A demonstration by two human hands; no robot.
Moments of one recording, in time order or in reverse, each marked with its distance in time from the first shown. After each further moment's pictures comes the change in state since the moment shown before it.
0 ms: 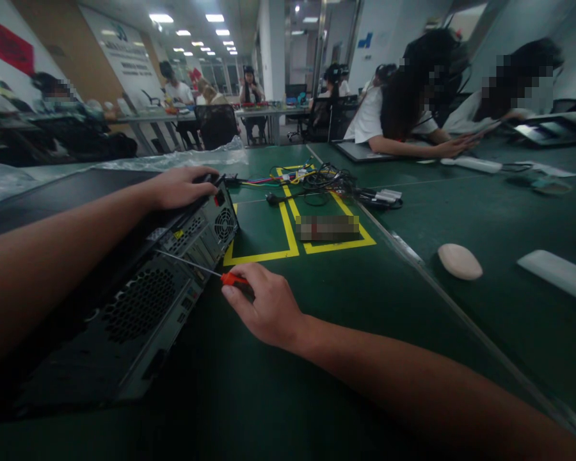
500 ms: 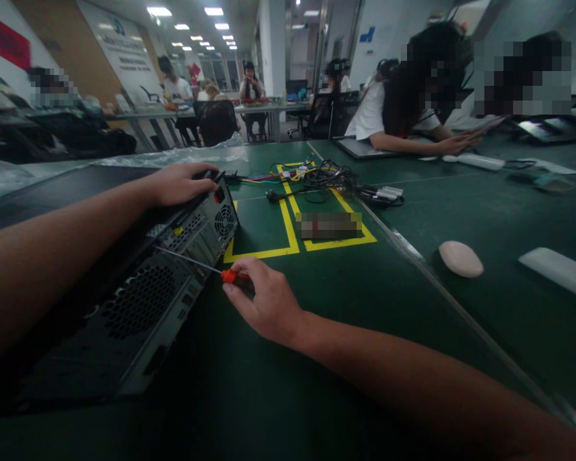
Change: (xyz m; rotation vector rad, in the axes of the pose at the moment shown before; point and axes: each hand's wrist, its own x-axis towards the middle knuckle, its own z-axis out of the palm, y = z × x) left_hand -0.002 0.006 -0.003 0.025 -0.017 -0.012; right_hand 0.000 0.006 0.005 0.112 0.007 -0.016
